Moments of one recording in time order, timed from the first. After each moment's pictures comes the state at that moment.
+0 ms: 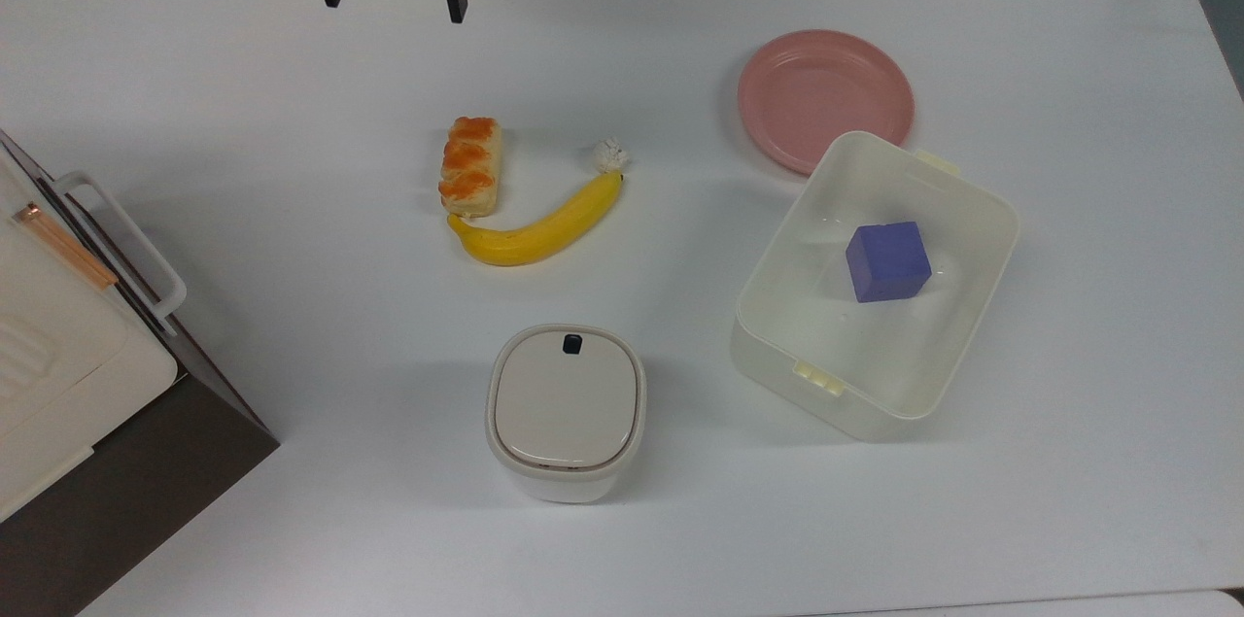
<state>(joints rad) -0.07 0.13 -0.05 -1.42 0.02 1.67 0.04</state>
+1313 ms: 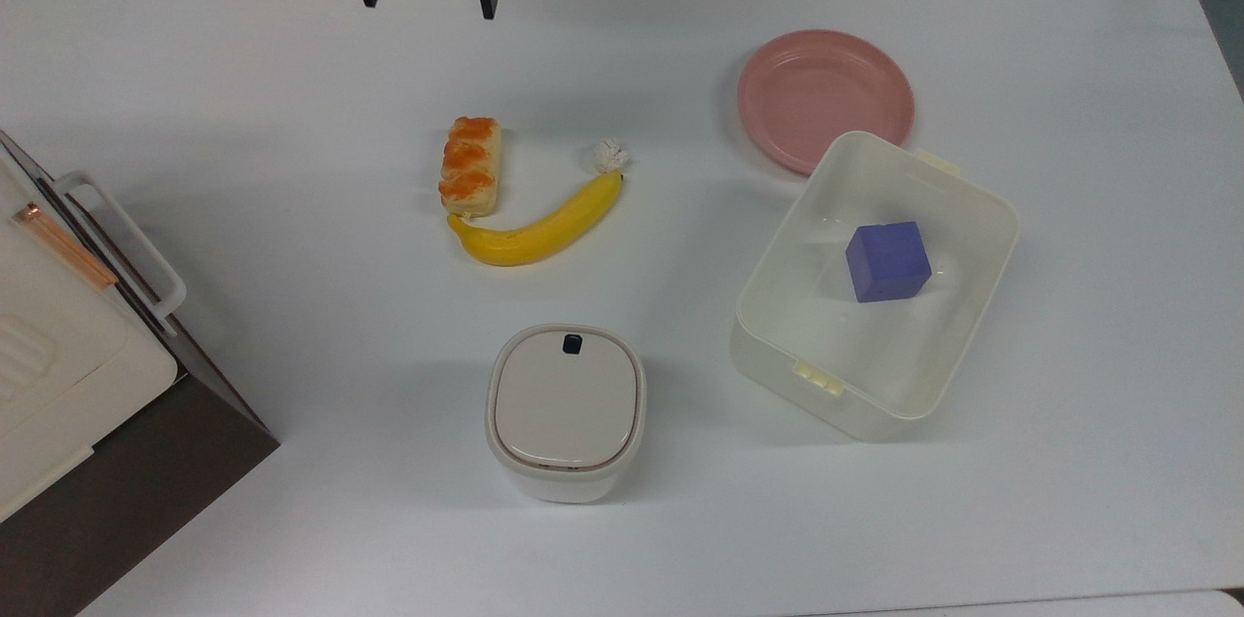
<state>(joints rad) -0.06 0.08 -0.03 -1.56 0.02 1.68 0.03</state>
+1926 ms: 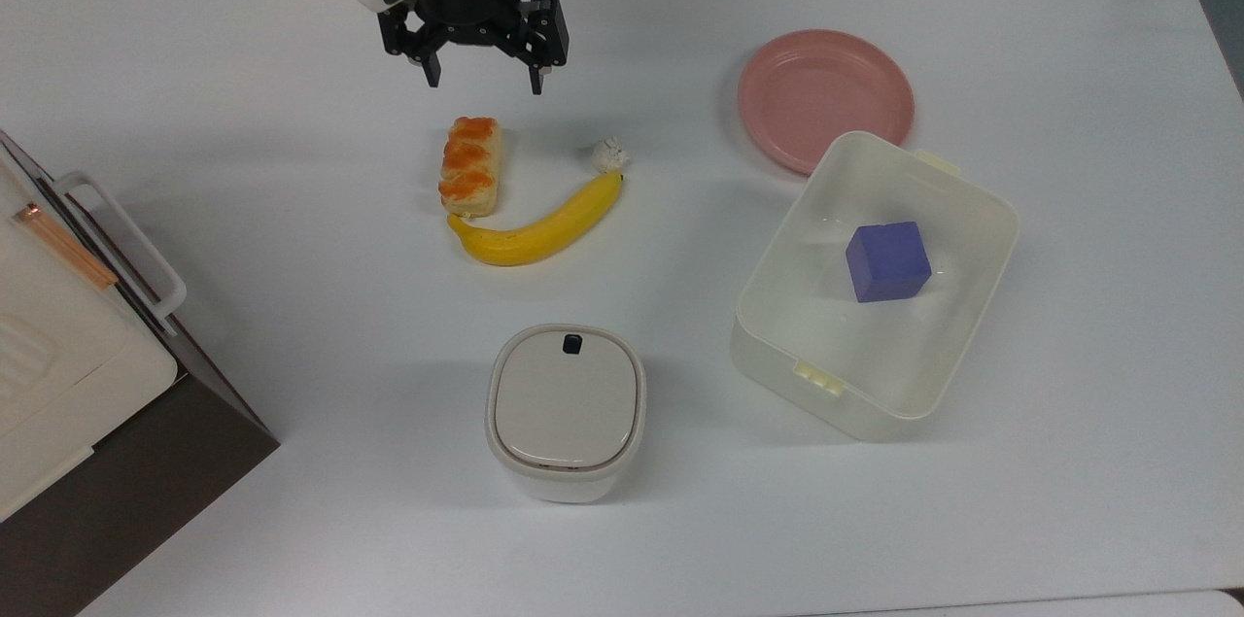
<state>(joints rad) -0.05 0.06 0.00 -1.86 0.02 1.94 0.03</state>
